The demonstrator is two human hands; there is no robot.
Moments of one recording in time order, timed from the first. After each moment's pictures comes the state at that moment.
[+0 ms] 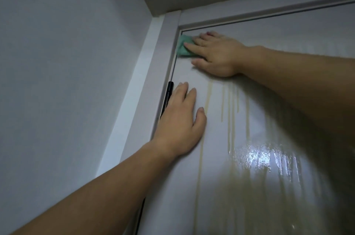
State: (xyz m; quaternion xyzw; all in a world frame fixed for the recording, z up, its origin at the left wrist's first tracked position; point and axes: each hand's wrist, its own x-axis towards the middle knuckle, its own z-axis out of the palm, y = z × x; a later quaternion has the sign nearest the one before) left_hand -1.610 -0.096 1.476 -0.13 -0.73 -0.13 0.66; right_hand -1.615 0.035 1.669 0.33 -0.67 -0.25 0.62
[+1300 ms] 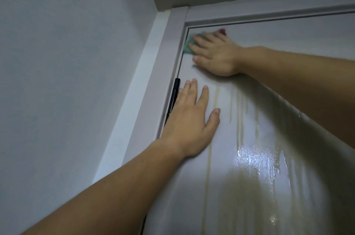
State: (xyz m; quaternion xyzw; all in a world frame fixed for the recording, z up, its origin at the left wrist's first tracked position) left_hand -1.613 -0.099 1.476 -0.14 -0.76 -0.07 0.63; right_hand -1.610 0.015 1.661 0.30 -0.72 -0.24 0.57
